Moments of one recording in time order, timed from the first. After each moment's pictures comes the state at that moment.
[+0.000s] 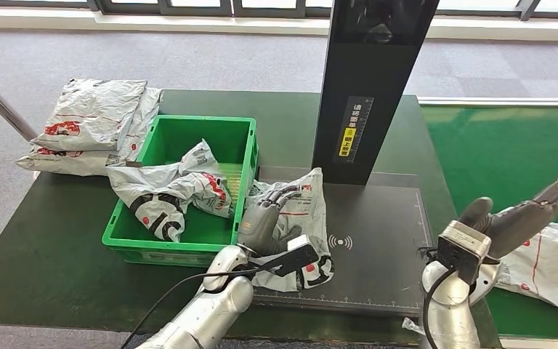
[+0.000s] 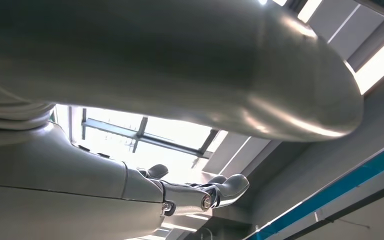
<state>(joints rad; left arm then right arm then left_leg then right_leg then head) -0.42 -0.37 -0.32 -0.75 -0.97 0.52 -0.37 -0.23 0.19 -0.07 -1.59 0.46 -0.70 -0.70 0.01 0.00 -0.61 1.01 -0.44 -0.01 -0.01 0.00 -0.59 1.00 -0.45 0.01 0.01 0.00</state>
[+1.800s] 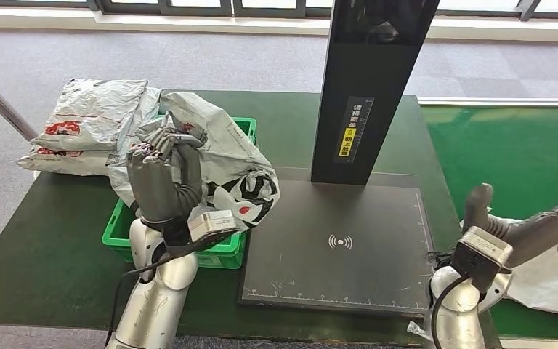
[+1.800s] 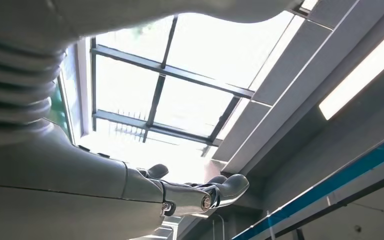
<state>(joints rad) -0.27 -0.33 -0.15 -1.56 -0.95 0.70 -0.55 -0.21 0.21 -0.12 -1.64 0.44 -0.70 -0.70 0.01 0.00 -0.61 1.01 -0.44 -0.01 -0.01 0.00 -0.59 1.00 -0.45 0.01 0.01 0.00</state>
